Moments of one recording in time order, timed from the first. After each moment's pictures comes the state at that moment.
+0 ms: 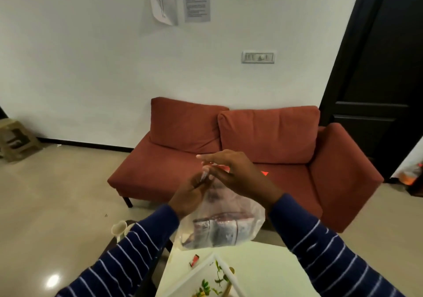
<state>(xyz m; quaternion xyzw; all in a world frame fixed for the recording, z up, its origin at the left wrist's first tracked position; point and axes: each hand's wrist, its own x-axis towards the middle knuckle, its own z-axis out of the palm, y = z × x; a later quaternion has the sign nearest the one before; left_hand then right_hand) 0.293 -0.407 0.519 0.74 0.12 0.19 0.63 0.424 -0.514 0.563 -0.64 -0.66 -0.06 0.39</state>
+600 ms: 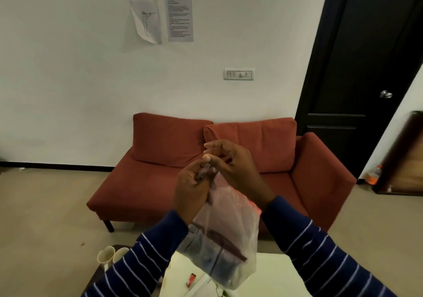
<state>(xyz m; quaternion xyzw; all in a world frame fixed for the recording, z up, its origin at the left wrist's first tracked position) 0.275 -0.393 0.557 0.73 0.07 0.36 0.58 0.382 -0.486 0.596 -0.64 -0.51 -0.03 0.57</state>
